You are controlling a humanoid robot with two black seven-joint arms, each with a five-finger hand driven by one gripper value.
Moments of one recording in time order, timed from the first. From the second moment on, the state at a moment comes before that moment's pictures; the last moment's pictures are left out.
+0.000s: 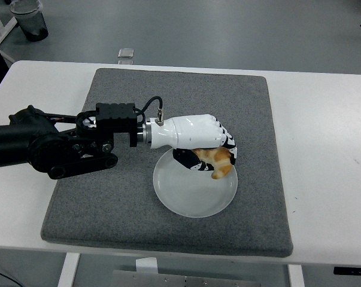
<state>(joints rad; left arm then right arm) -1.14 0.36 0.06 -1.20 1.51 0.26 -0.48 0.04 0.00 -0.14 0.14 0.04 -0.03 -0.06</state>
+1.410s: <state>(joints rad) -0.98 0.35 0.05 -1.15 1.49 0.30 -0.49 0.04 0.00 -0.14 0.14 0.04 -0.03 -0.06</state>
